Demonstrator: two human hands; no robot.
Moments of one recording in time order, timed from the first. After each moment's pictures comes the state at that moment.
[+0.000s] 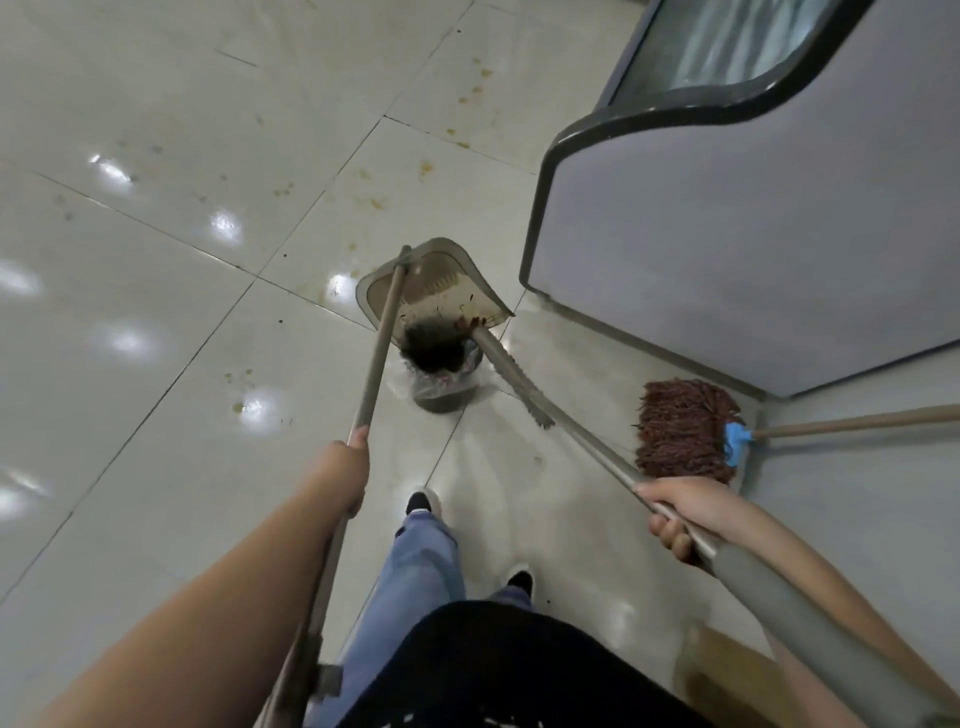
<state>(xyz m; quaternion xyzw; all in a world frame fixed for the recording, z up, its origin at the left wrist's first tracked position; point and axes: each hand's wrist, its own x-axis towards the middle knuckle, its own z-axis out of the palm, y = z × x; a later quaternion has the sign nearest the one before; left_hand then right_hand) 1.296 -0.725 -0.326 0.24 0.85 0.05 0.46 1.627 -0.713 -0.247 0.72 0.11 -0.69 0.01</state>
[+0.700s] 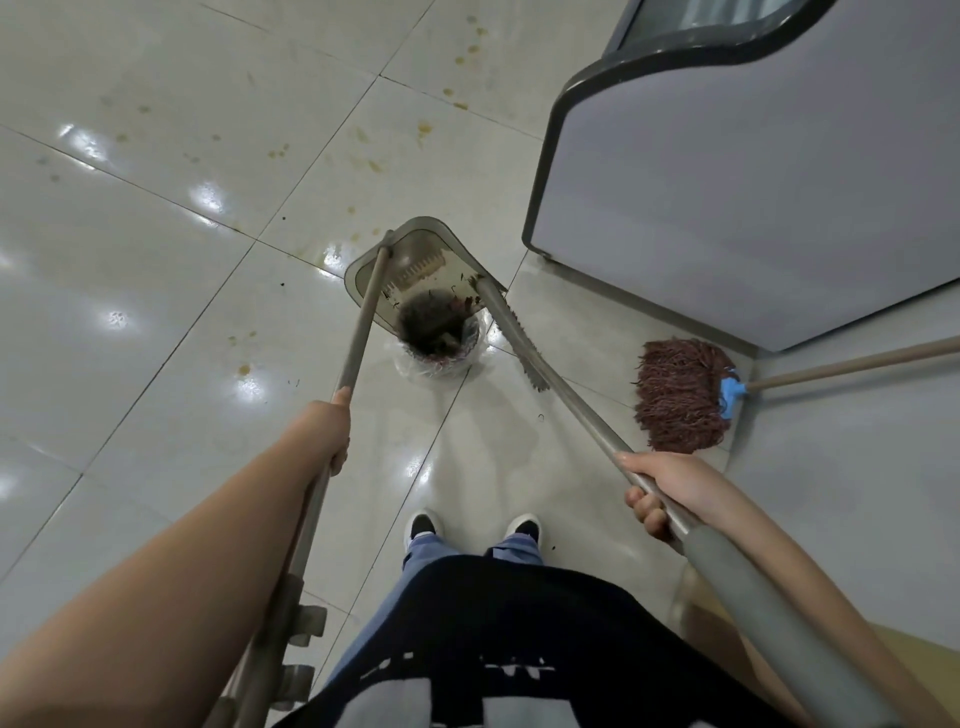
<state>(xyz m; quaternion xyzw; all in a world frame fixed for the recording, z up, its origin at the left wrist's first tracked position) 1.253 -0.774 -0.309 0.21 0.85 0.09 0.47 1.570 -0.791 -0.225 0.72 0.09 -0.68 -0.09</state>
